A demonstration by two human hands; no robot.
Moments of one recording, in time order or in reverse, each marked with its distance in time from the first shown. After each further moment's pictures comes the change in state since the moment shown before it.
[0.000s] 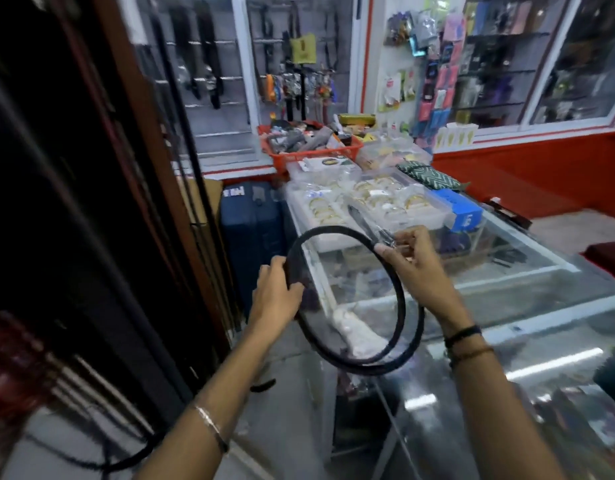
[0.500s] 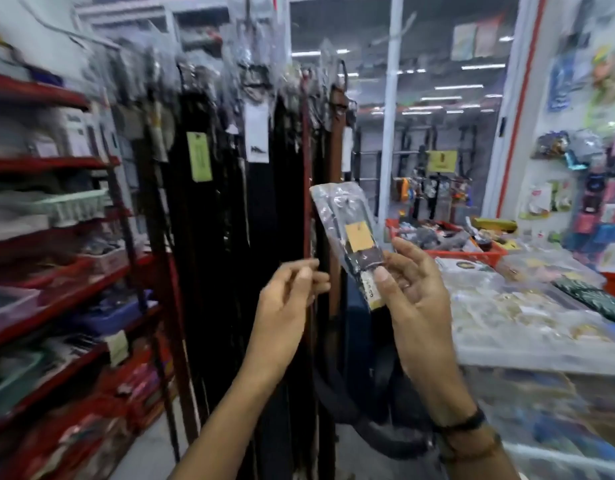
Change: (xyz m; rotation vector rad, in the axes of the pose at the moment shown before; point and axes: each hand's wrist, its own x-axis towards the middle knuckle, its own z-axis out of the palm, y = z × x) left_hand -0.057 -0.007 -0.217 -0.595 0.451 0.294; right_hand -0.032 -0.195 0.165 0.724 -0.170 -0.368
